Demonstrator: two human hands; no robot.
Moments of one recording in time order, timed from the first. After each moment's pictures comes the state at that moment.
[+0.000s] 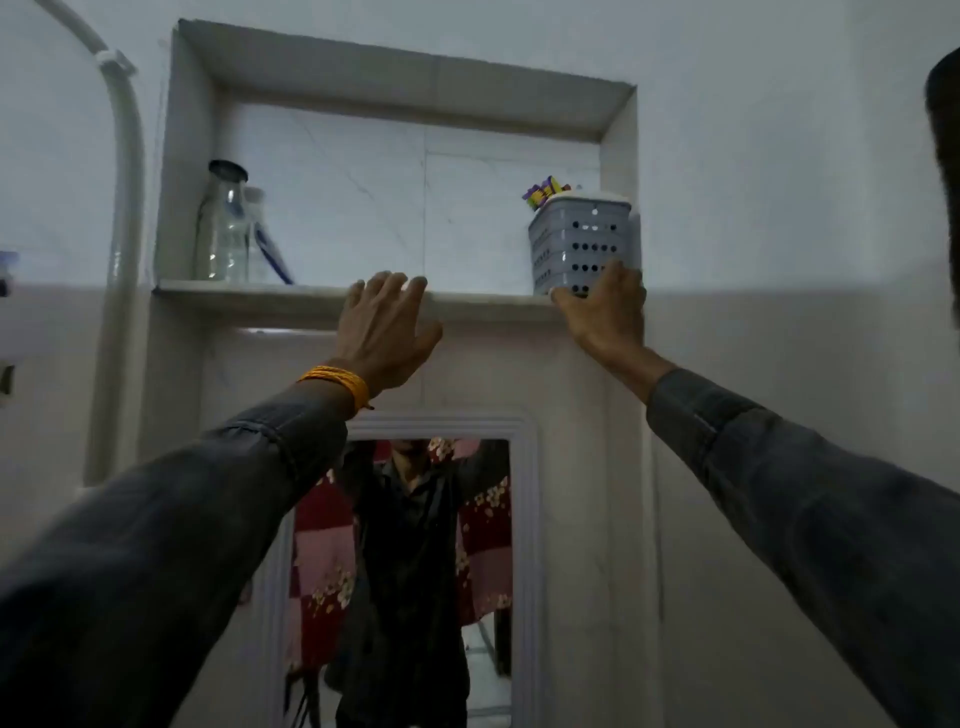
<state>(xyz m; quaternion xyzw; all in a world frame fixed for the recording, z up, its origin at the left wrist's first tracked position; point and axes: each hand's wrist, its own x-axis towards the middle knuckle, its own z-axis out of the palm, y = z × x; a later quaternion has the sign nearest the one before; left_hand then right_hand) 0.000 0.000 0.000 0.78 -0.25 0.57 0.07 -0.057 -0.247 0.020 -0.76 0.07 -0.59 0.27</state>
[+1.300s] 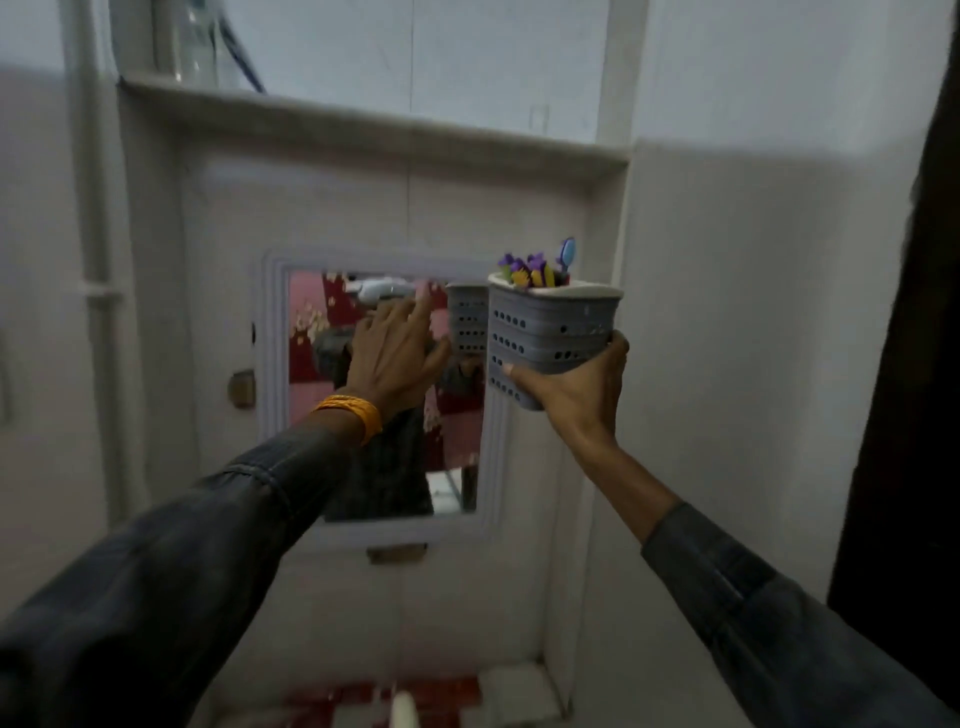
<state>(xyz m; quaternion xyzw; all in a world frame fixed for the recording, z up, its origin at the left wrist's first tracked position) -0.044 -0.014 -0.210 0.84 -0.29 0.43 0.19 -0.135 -0.206 -0.243 -0.70 0.05 -0.53 0.49</state>
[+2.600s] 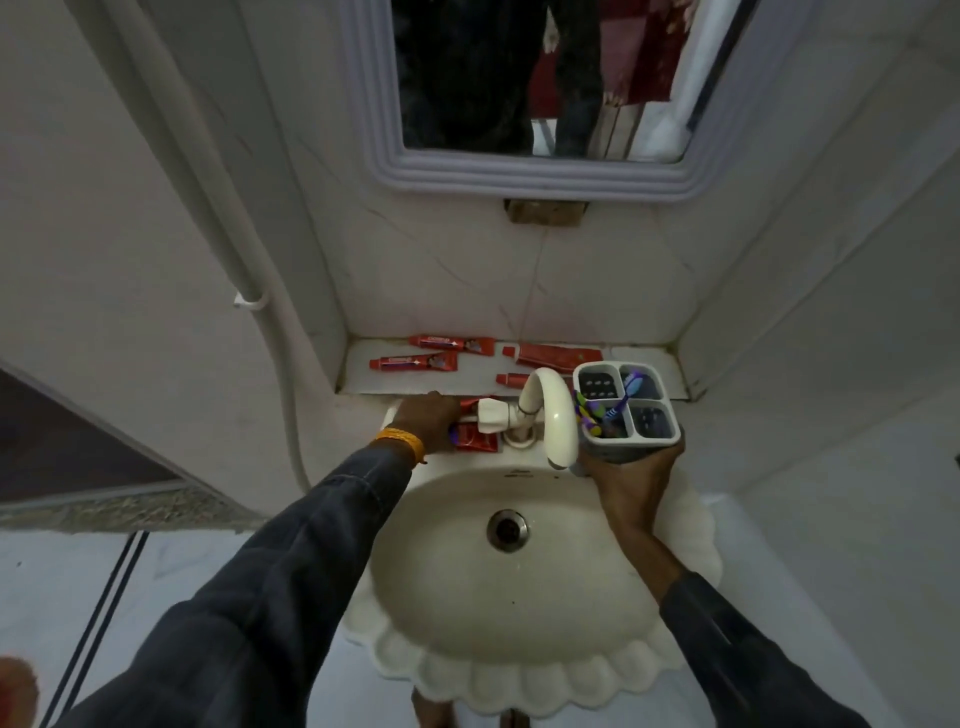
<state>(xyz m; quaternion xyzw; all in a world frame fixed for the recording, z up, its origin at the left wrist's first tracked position) -0.018 0.099 -0.698 0.95 -0.25 -0.18 0.04 -0.156 -0.146 -0.727 -0.72 0.25 -0.26 0.59</state>
